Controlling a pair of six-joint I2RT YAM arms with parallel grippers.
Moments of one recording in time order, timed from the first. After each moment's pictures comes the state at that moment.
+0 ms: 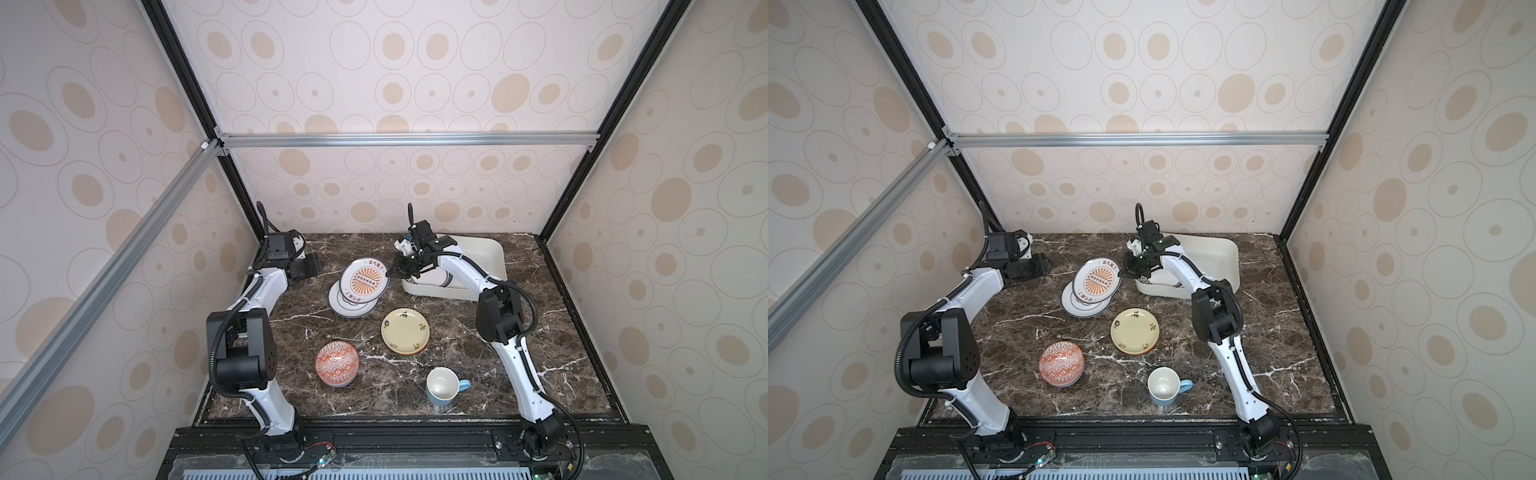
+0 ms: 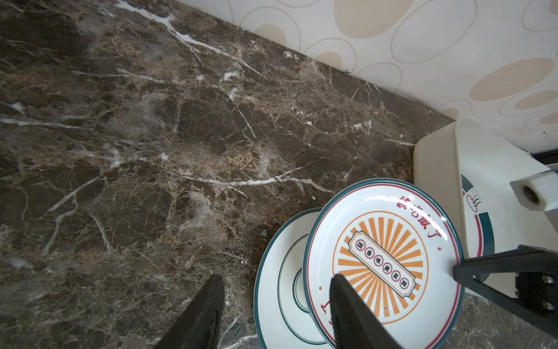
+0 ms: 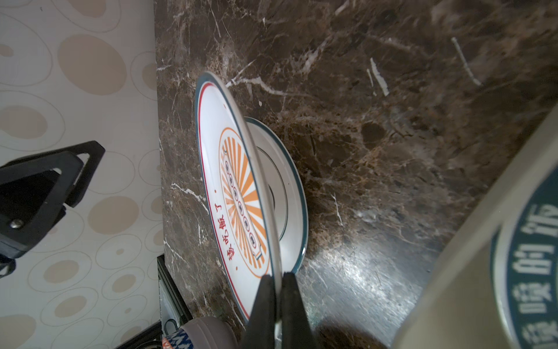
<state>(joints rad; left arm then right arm) 0.09 1.74 1.31 -0.37 0.29 -0.24 0.48 2.50 2.33 -0.81 -0.64 0.56</state>
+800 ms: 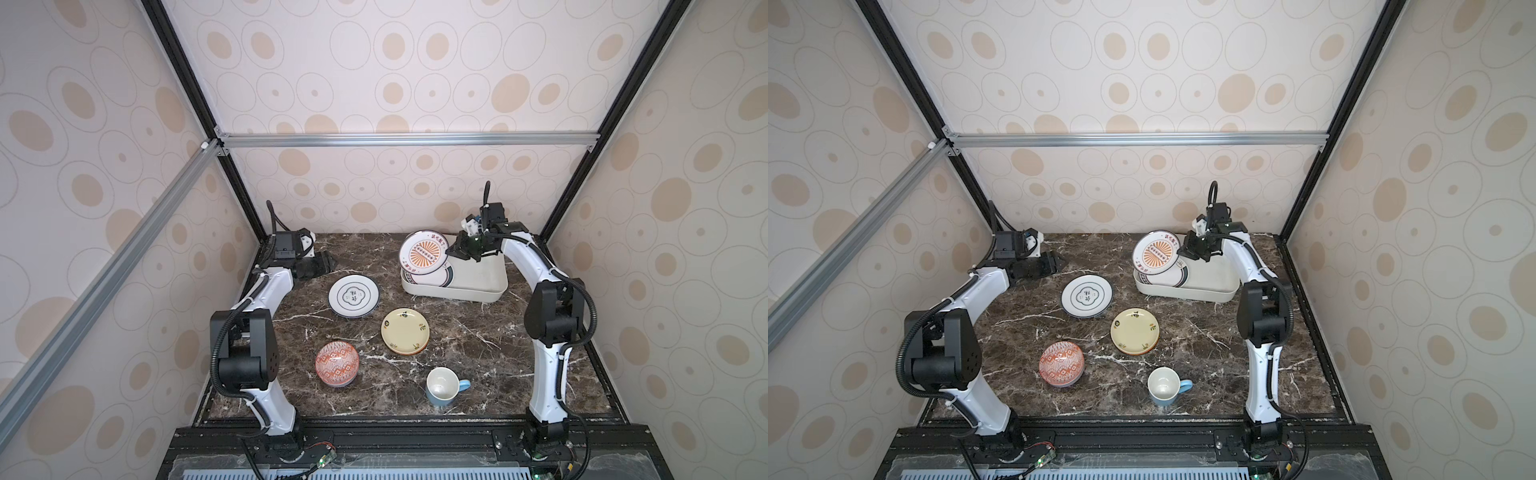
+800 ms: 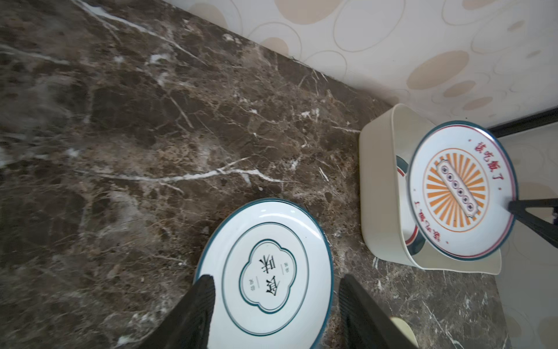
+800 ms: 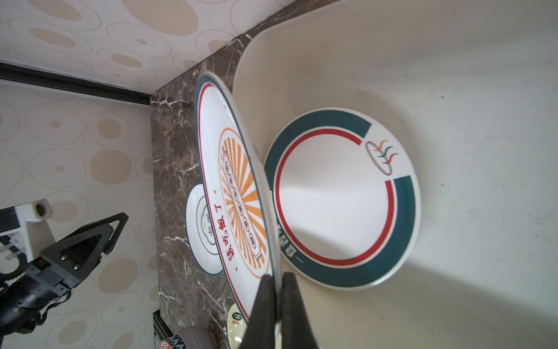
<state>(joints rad) -0.01 1.74 1.33 -0.36 0.43 -0.30 0.14 2.18 1.99 -0.81 -0.59 0.45</state>
